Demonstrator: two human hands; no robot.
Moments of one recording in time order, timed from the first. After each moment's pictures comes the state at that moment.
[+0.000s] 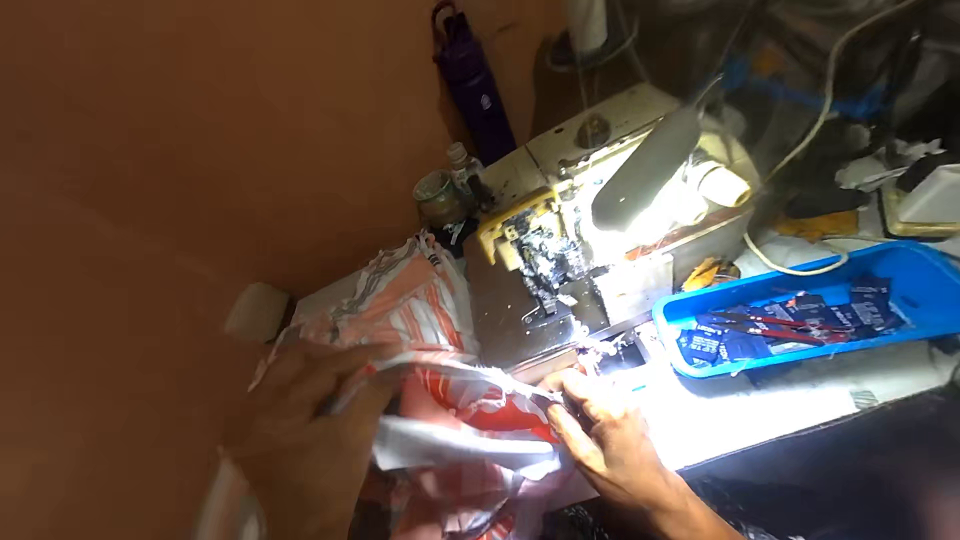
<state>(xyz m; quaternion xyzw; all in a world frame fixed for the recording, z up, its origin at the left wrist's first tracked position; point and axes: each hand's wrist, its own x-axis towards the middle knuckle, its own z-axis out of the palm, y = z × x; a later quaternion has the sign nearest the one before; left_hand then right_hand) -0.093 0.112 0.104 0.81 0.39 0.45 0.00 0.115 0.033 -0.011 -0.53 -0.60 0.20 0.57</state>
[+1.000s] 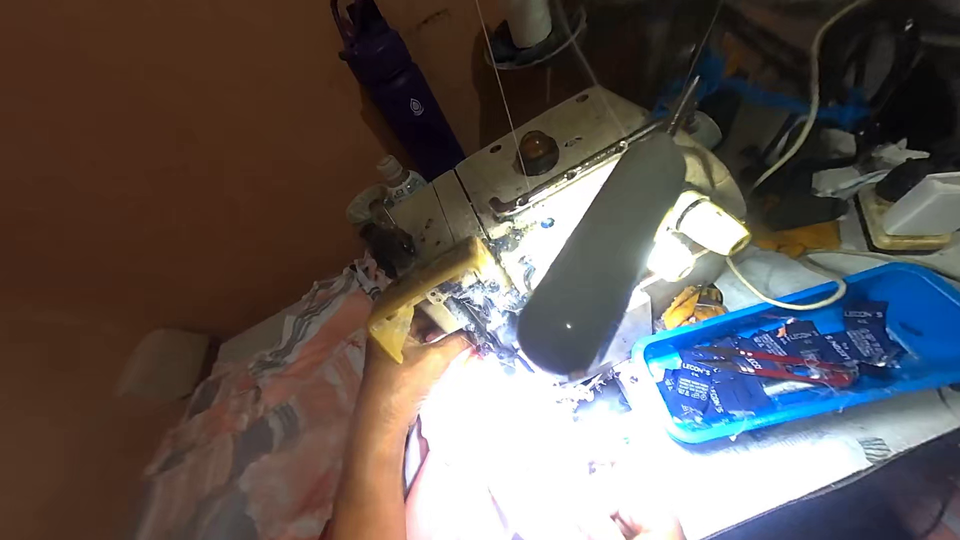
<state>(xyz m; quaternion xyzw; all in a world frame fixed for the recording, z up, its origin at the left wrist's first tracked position) 0.020 0.191 0.069 0.70 0.54 0.35 0.32 0.130 0.002 -0.023 -0.48 -0.38 0.46 0.65</state>
